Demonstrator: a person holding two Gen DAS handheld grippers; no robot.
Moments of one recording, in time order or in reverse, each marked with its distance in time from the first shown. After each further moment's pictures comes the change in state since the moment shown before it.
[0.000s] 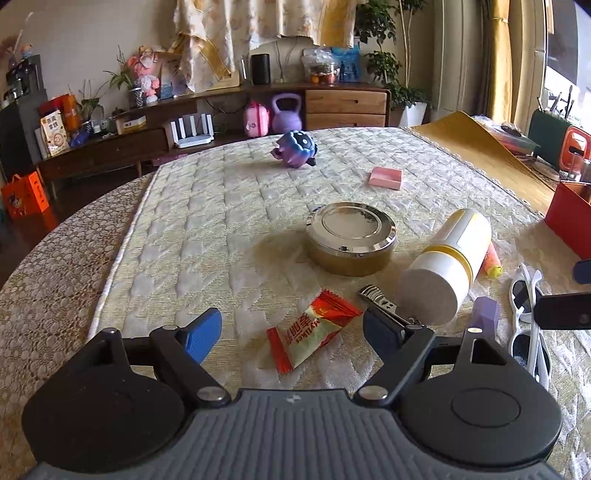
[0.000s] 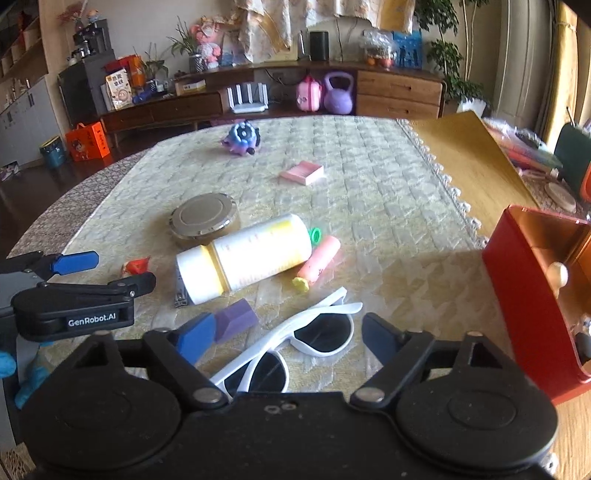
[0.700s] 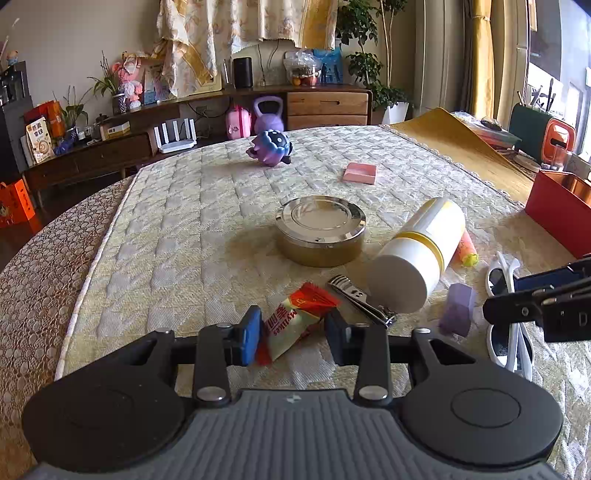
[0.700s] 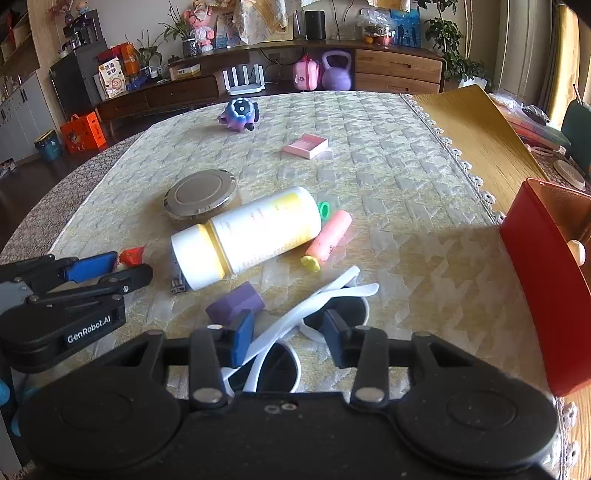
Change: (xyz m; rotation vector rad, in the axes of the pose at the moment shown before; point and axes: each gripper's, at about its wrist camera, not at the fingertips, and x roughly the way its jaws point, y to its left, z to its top) left arm -0.004 -0.015 -0.010 0.029 -0.014 -0.038; right arm 0.017 0.004 -0.004 0.020 0.058 0.009
